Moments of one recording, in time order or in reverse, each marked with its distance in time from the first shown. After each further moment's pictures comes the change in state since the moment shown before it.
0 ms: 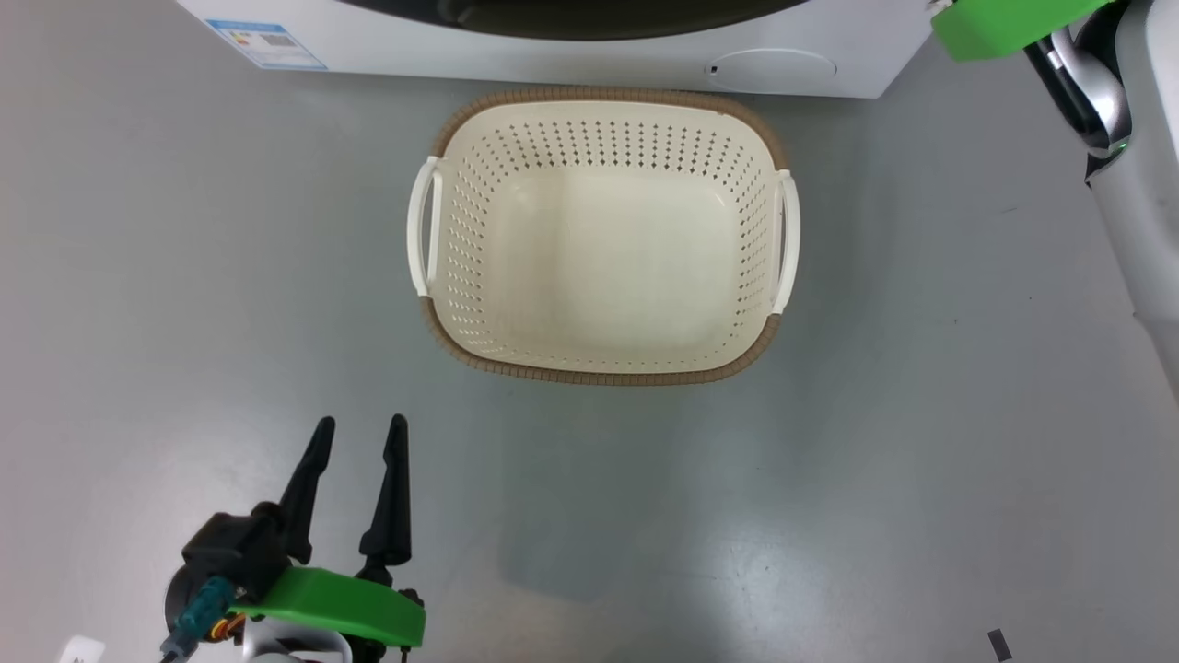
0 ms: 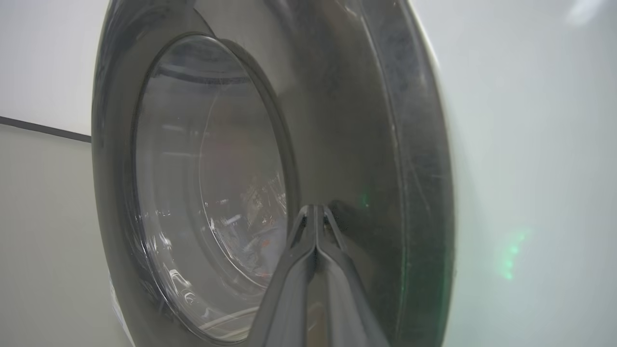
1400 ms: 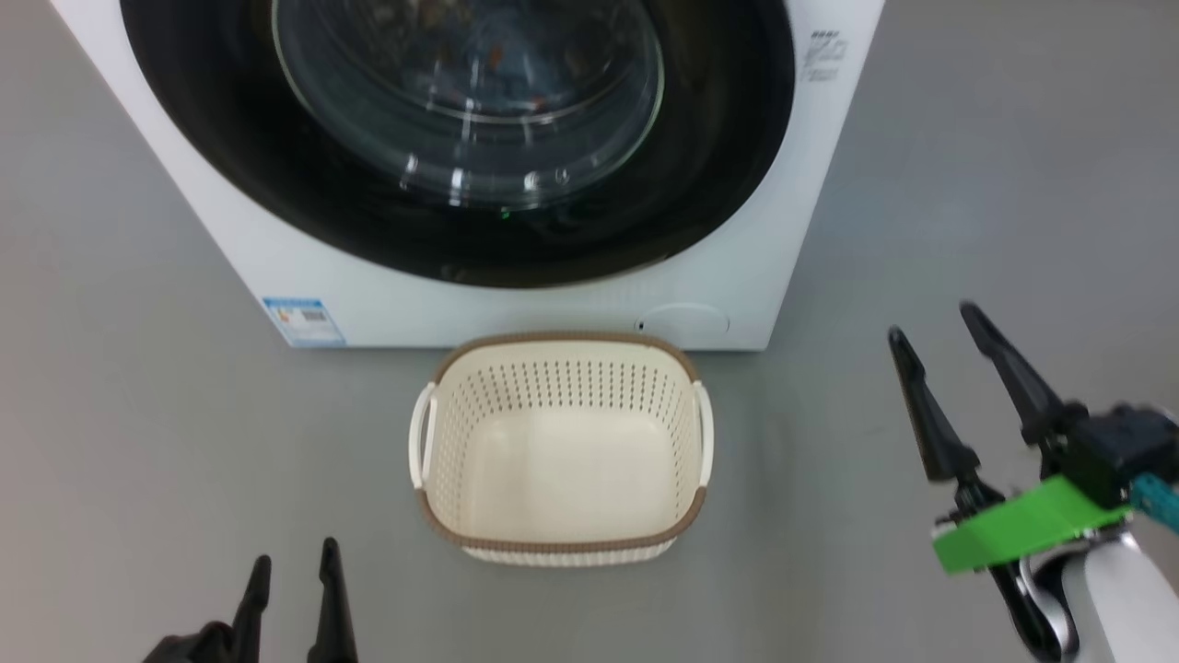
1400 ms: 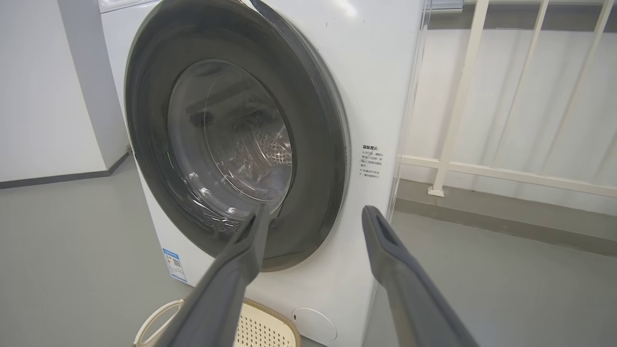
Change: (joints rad) left arm 0.185 0.002 0.085 0.013 -0.074 0.017 0.000; right arm 0.963 0.094 -0.304 -0.324 0.074 0.007 -0.006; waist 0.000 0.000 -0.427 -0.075
